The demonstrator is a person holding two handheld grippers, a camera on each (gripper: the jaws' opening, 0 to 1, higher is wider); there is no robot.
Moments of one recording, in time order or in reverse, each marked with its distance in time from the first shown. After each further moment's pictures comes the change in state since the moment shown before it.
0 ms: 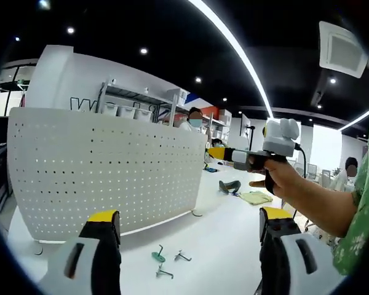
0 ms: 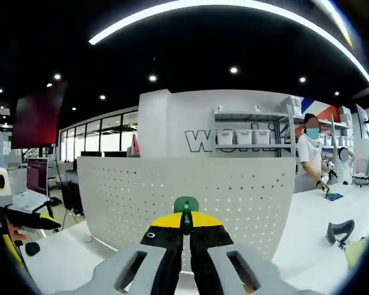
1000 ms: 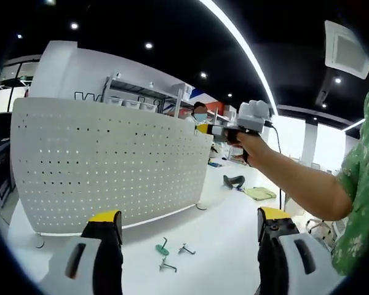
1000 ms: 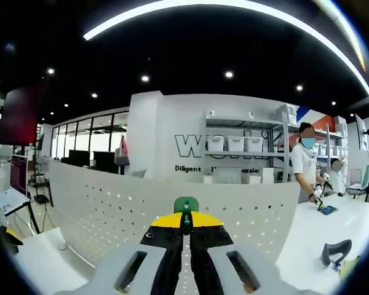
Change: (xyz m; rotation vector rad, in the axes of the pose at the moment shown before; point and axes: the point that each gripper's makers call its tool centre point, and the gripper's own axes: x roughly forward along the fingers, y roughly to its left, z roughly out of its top) left arm 0.000 0.013 -0.014 -0.019 0.038 0.033; right arm 0.080 -0.048 0.024 -0.042 -0.023 -0.054
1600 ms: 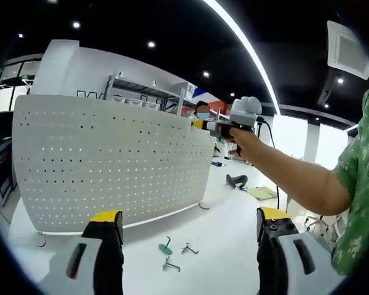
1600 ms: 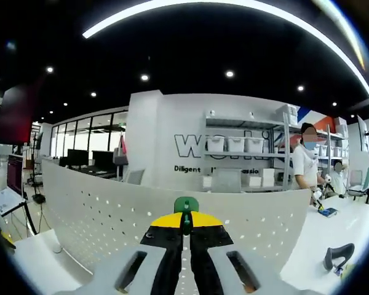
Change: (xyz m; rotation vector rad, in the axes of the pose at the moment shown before) left arm 0.000 0.008 -0.001 -0.006 0.004 0.014; right arm 0.029 -0.003 -0.002 -0.006 0.008 -0.001
